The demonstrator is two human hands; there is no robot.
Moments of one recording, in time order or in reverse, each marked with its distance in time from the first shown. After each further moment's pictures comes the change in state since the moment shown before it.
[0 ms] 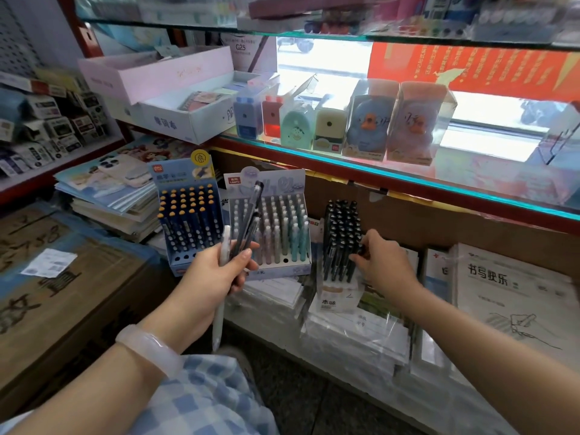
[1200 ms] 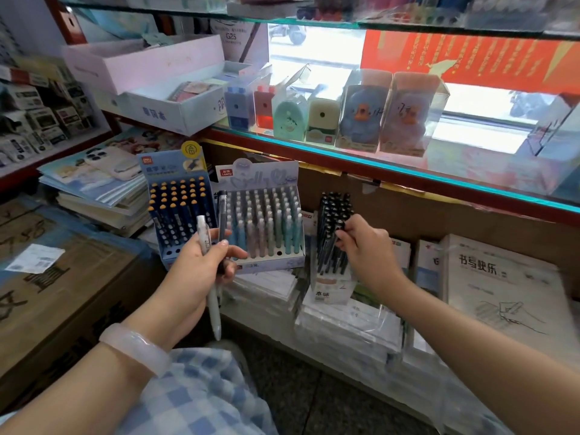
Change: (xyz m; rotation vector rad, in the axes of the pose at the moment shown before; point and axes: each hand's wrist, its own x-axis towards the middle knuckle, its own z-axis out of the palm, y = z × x) left_hand 0.002 0.002 -0.001 -0.180 0.063 -0.039; right_hand -0.011 -0.016 0.005 0.207 0.157 -0.193
